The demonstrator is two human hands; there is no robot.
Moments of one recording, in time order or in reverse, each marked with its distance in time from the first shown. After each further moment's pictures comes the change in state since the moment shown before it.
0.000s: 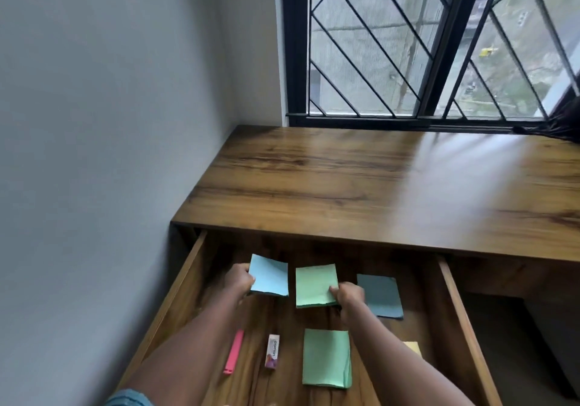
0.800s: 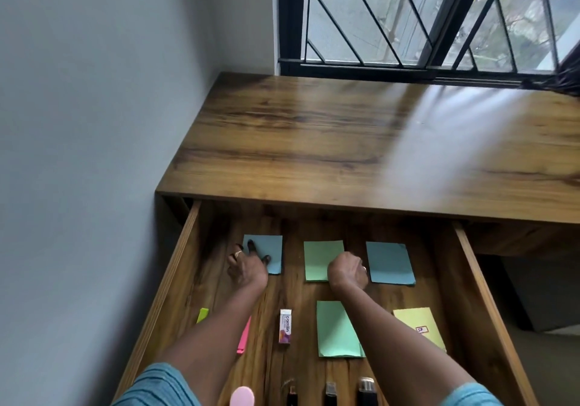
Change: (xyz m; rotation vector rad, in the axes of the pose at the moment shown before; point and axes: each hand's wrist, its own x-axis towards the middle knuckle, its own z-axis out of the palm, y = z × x) left_hand 0.026 -0.036 0.047 0.396 0.063 0.007; right_hand 0.004 0.015 0.046 -0.695 0.407 -0.154
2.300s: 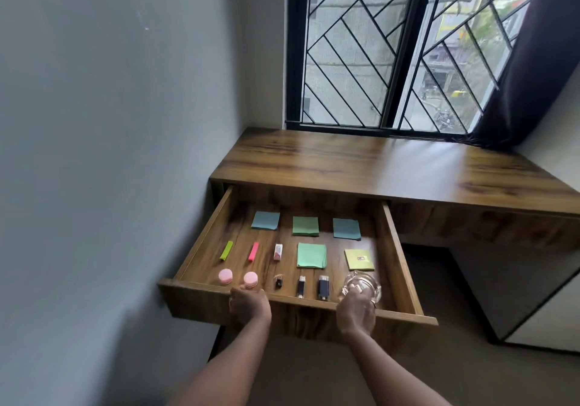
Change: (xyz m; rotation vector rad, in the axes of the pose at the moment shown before) left_hand -0.357 -0.096 -0.013 -0.800 0.242 -0.331; right_hand -0.268 0.236 -0.093 0.492 0.140 -0.078
